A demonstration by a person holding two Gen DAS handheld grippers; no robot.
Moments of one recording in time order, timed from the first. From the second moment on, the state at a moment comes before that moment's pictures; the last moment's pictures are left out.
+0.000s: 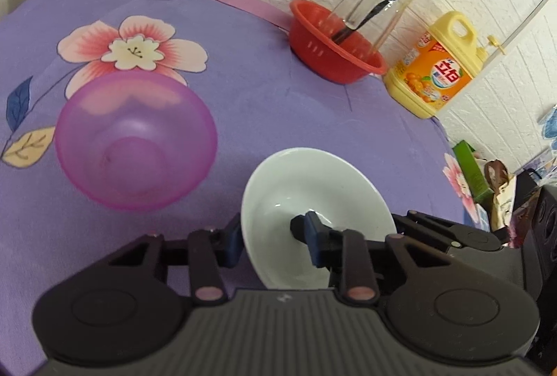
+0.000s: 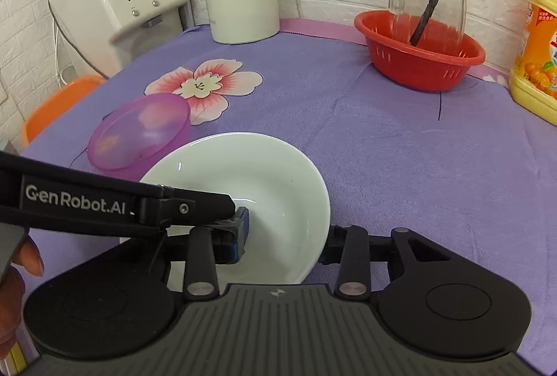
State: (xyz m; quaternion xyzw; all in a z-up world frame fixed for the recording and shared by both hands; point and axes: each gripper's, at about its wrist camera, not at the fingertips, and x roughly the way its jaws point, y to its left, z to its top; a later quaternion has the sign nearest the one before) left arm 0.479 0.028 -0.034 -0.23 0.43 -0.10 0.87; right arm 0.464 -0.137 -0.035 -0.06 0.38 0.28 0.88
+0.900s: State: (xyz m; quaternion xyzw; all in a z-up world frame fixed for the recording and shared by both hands) left arm 0.236 -0.062 0.002 -0.19 0.41 -0.21 0.87; right arm 0.215 -0.237 0.005 -0.04 0.36 0.19 0.91
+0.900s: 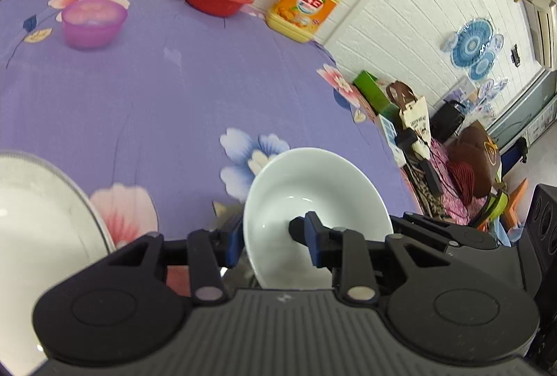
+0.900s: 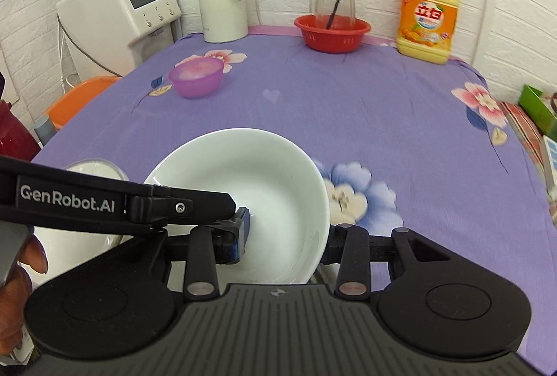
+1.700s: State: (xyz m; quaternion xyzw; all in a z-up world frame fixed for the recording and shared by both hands) left arm 0.223 -0.035 0.026 -0.13 0.34 -0.20 0.91; right arm 0.191 -0.285 -0.006 0.06 0.33 0.18 0.92
